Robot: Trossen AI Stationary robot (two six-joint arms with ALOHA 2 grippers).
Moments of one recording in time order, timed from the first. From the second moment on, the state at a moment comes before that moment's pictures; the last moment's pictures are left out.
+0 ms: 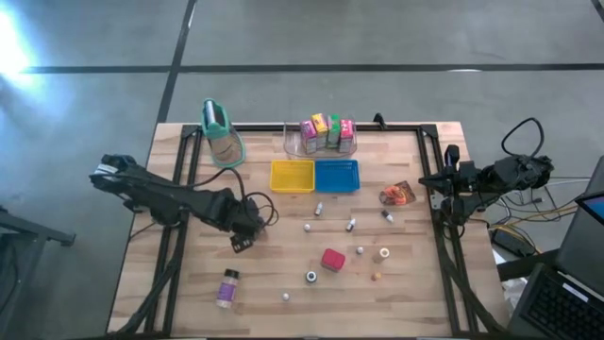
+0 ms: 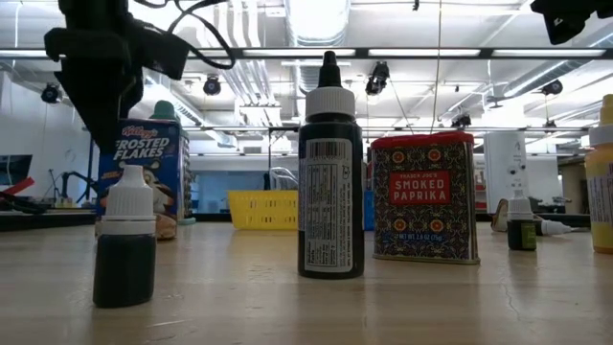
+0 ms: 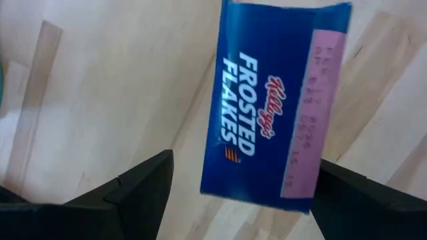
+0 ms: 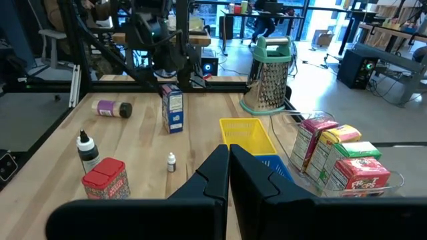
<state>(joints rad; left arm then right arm) -0.28 1.40 1.04 -1.12 -0.20 -0.73 0.42 0.16 0.71 -0.77 0.50 0.09</state>
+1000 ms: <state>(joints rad) -0.27 1.40 1.04 -1.08 -0.14 -0.54 0.42 0.16 0.71 -0.77 0.50 0.09</state>
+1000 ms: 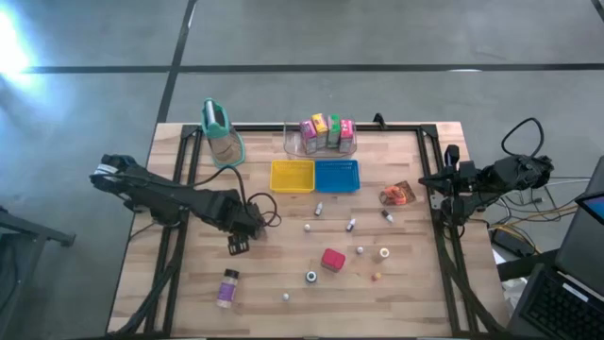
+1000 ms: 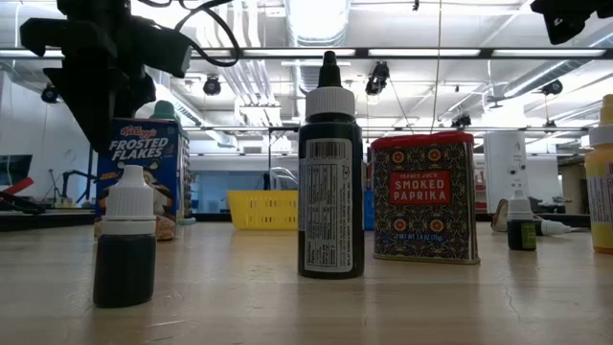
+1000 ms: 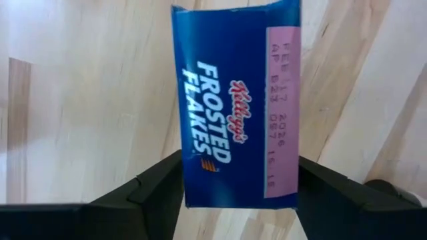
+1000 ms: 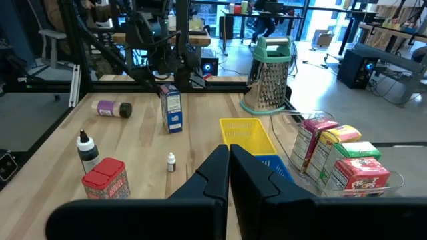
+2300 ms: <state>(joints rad) -0.04 1.40 1.48 -1.04 -0.39 -0.80 0.42 0.16 0.71 -0.77 0.50 0.09</state>
